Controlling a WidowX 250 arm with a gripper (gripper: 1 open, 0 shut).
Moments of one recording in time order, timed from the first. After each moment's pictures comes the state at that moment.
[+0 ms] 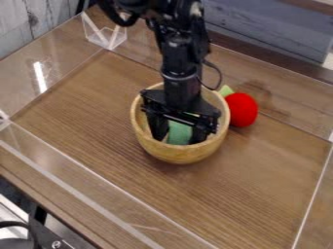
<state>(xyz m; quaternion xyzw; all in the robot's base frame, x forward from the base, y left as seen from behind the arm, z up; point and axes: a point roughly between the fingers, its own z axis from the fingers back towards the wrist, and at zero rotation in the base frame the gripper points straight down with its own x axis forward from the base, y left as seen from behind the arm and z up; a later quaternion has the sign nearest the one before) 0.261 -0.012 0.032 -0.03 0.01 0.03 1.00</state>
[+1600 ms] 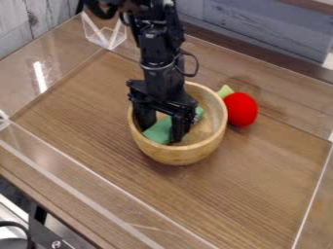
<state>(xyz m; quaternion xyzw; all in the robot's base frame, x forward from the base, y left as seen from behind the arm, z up) 0.266 0.035 0.032 -0.04 -0.01 0.02 1.00</state>
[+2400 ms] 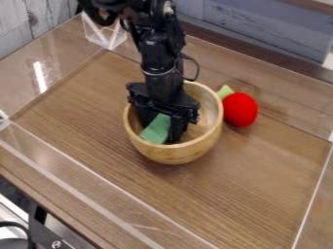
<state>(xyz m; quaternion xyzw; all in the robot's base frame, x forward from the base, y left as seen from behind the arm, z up) 0.265 0.027 0.027 -0.04 -0.02 0.05 1.00</state>
